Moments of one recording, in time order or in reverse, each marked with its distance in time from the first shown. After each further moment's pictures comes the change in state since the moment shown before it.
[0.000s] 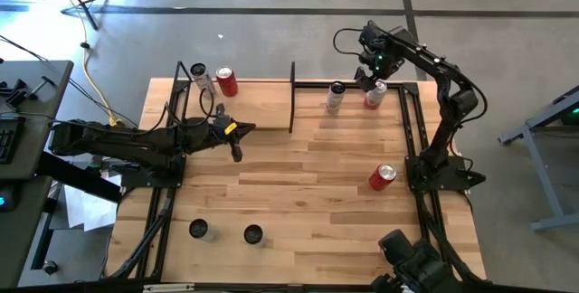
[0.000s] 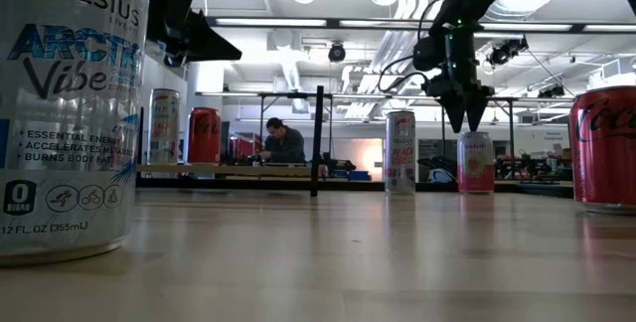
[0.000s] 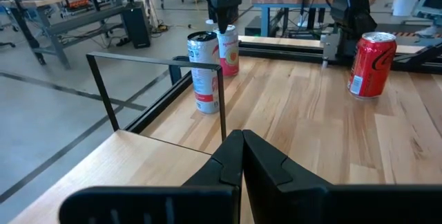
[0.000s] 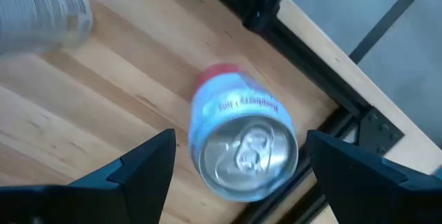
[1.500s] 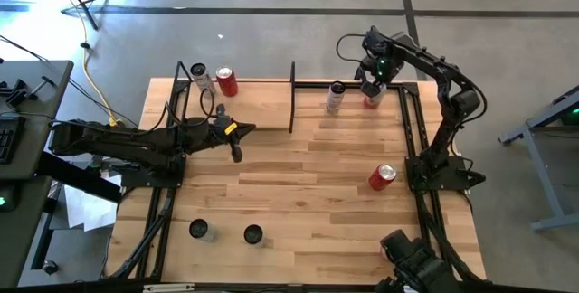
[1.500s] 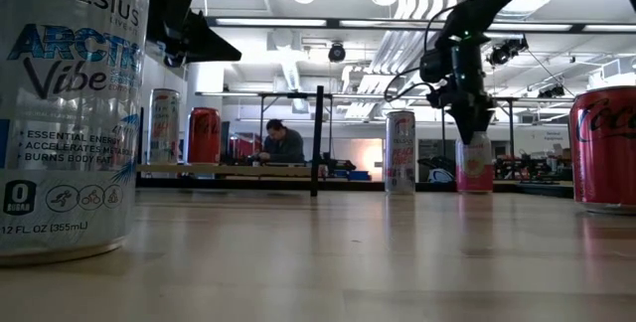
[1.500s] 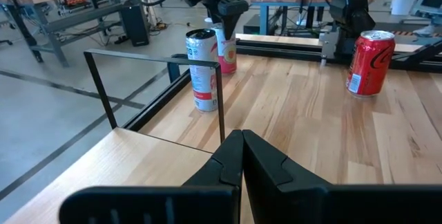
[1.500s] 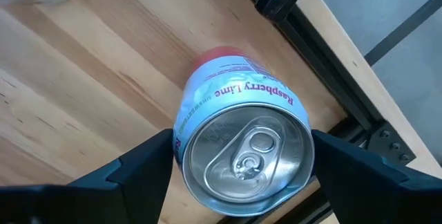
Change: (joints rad) left arm 0.001 0.000 0.000 -0.008 0.006 -0.006; right arm -0.033 -0.002 -0.114 0.086 -0.028 -0.161
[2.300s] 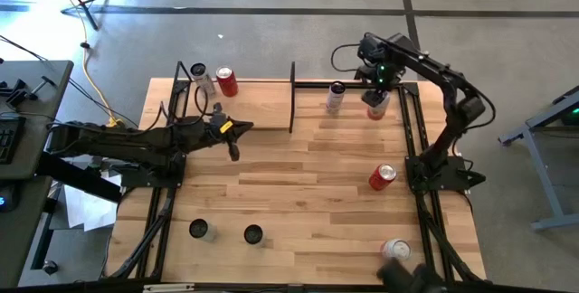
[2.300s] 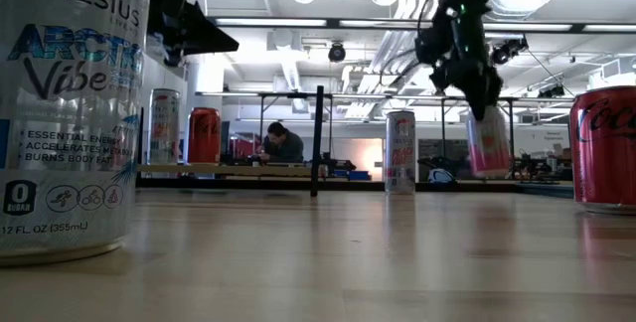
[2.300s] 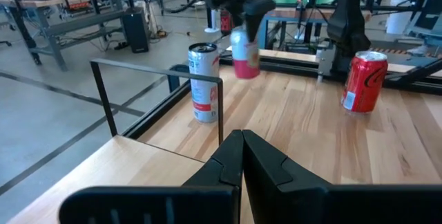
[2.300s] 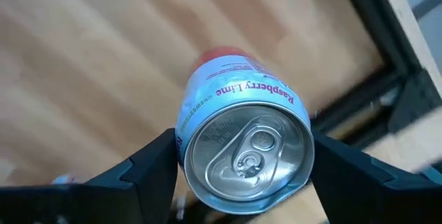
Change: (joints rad) left arm 0.002 -0.053 0.001 -0.011 0.001 -0.029; right arm 0.139 -0.098 0.043 -0.275 -0.014 0.103
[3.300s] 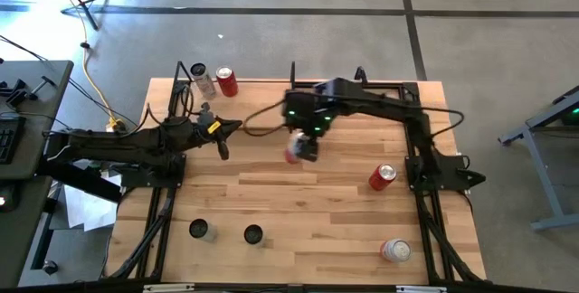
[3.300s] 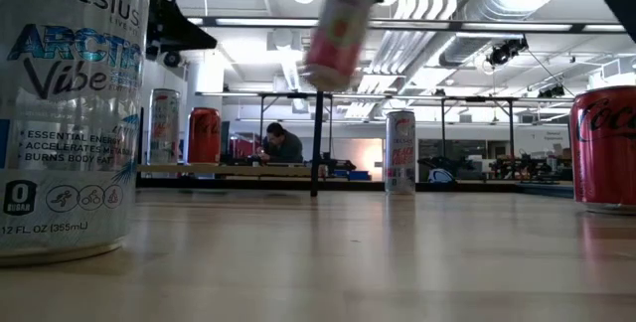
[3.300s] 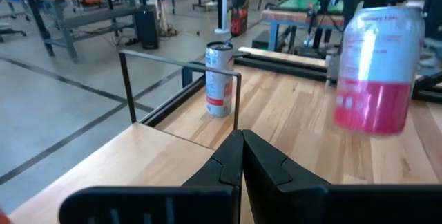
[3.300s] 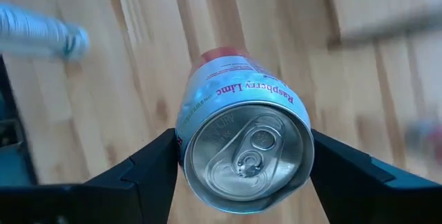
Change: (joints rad) left arm 0.000 -0.209 -0.043 -0.158 -0.041 -0.051; right arm 0.809 0.368 0.865 -0.101 -0.129 0.311
